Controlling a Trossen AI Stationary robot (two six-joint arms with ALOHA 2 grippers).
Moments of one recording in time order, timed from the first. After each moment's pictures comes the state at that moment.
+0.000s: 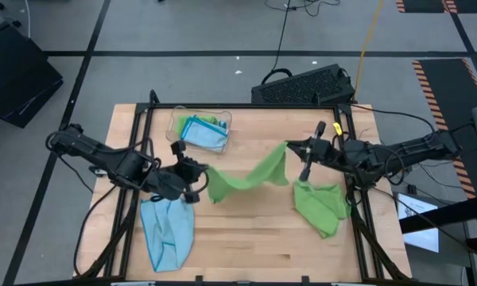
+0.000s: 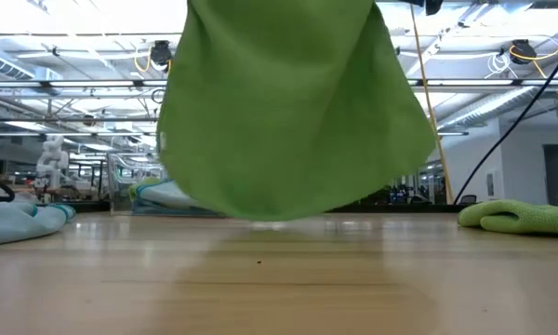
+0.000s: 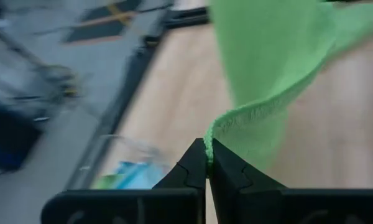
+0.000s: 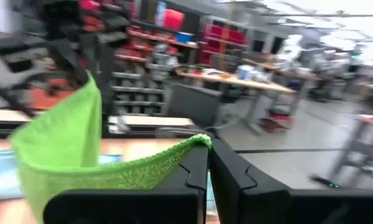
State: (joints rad) left arm -0.41 1.30 1.30 -0.82 -0.75 -0.24; right arm 0.19 0.85 0.66 0.18 0.58 -0.20
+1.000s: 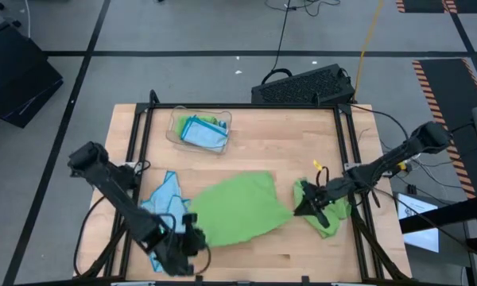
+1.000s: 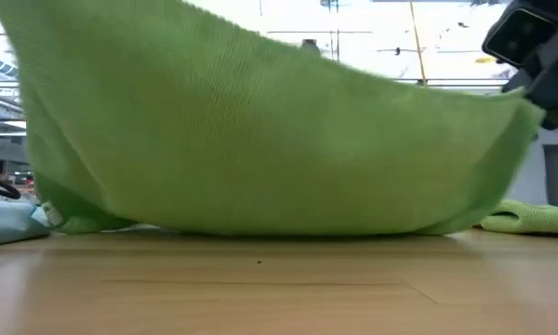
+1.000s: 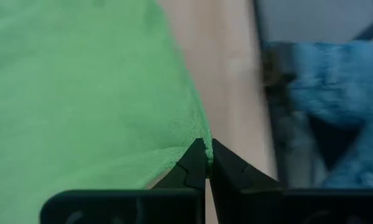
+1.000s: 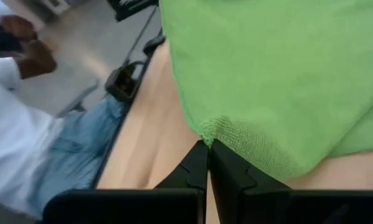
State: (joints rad) left arm -0.81 1.68 1.25 -0.54 -0.40 -0.70; right arm 0.46 0.97 0.19 0.35 -0.03 0.57
